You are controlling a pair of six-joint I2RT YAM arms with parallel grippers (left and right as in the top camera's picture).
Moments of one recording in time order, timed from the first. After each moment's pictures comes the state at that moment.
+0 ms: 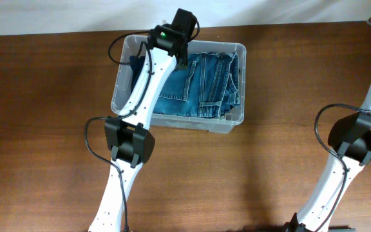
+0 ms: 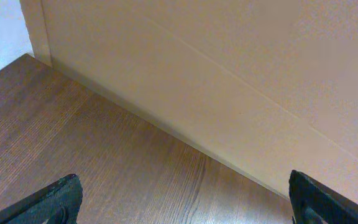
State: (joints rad) left arm -0.43 2.66 2.82 -1.38 -0.31 -0.36; right arm -0.44 2.47 2.72 -1.04 0.81 0.21
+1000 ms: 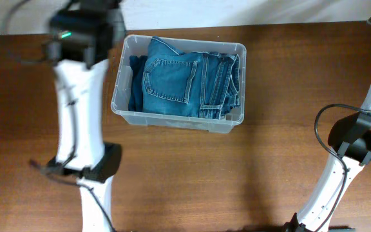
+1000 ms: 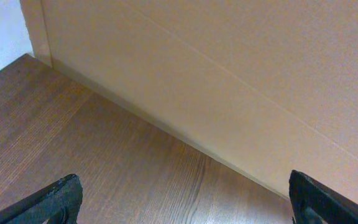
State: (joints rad) left arm -0.25 2.27 3.12 -1.65 -0.50 -0.30; right arm -0.44 2.47 2.72 -1.04 0.81 0.21
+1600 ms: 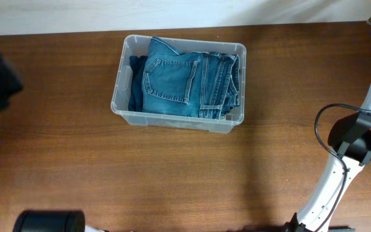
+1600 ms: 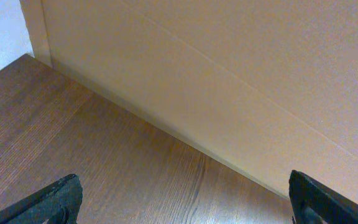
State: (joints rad) left arm -0.07 1.68 3.13 -1.69 -0.51 -0.13; right arm -0.44 2.47 2.72 -1.04 0.81 0.21
